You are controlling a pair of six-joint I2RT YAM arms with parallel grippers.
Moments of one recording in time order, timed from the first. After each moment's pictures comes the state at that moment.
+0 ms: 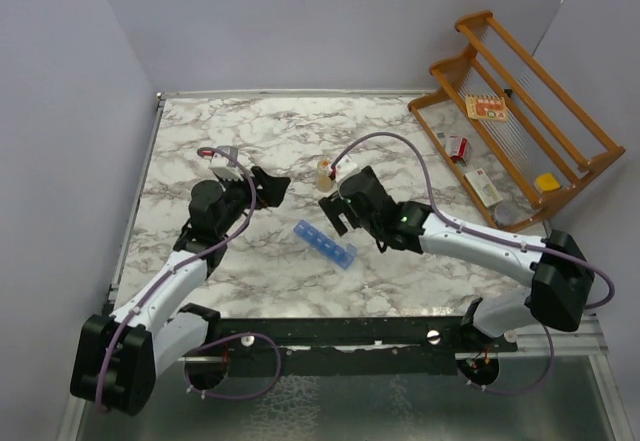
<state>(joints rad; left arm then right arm) -0.30 0.97 0.44 0.40 0.20 -0.52 0.98 1.45 1.02 -0.31 0.44 0.06</state>
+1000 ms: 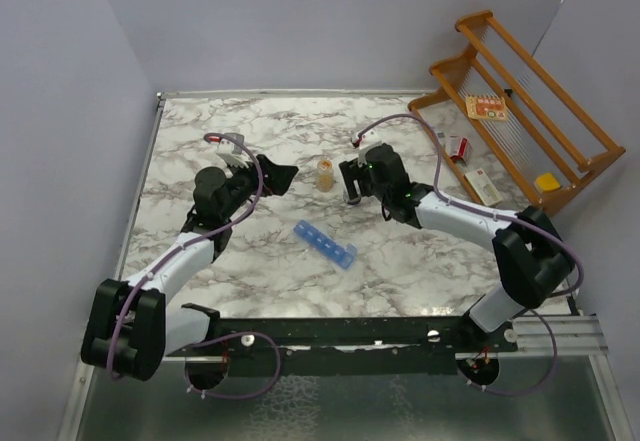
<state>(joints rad) -0.27 1.18 0.53 0.59 0.34 -0.55 0.67 1.57 0.96 0.13 0.28 0.02</state>
